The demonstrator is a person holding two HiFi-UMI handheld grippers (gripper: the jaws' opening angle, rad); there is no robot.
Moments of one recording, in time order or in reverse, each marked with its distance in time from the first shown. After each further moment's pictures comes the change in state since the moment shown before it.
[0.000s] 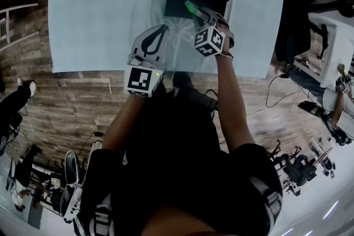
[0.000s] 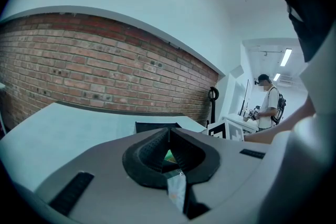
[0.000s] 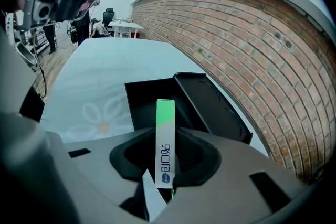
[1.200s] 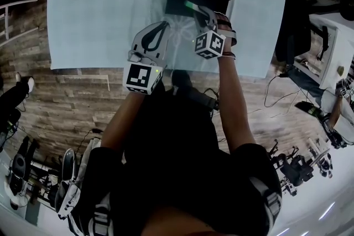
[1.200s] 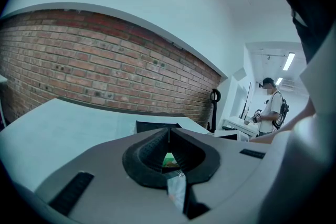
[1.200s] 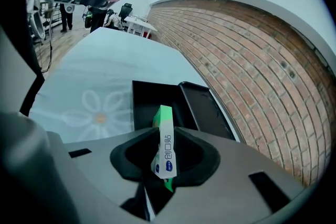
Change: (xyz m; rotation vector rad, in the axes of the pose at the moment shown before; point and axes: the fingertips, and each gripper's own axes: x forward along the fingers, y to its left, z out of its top) left arm 0.001 0.005 -0.001 -0.043 0.002 0.010; right arm -0.008 0.002 0.011 -0.203 -0.071 -0.067
